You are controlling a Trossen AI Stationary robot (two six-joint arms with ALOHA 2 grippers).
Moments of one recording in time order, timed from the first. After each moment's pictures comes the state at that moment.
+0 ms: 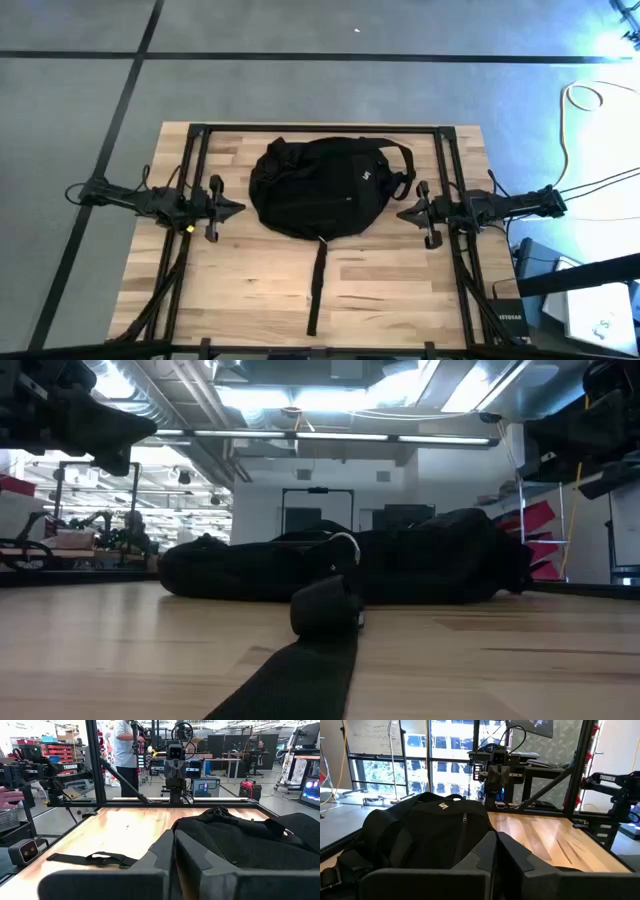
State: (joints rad) left arm -0.24 0.01 0.01 0.05 -0.34 -0.03; right arm 0.18 0.00 0.01 0.02 0.09 0.04
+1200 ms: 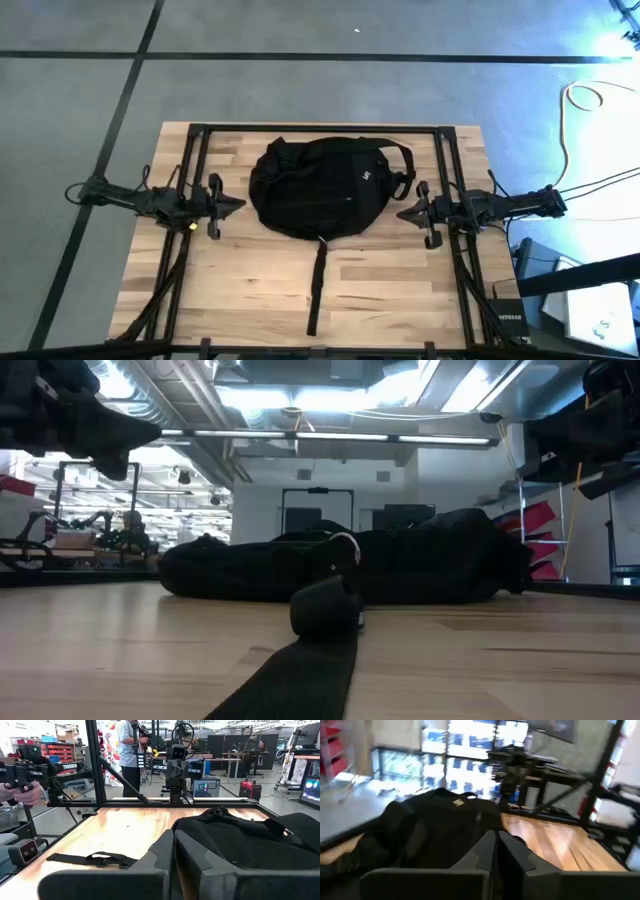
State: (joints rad) left arm -0.24 0.03 0.01 0.06 -0.45 -0.14; right arm 0.18 0.00 0.01 0.02 0.09 0.04
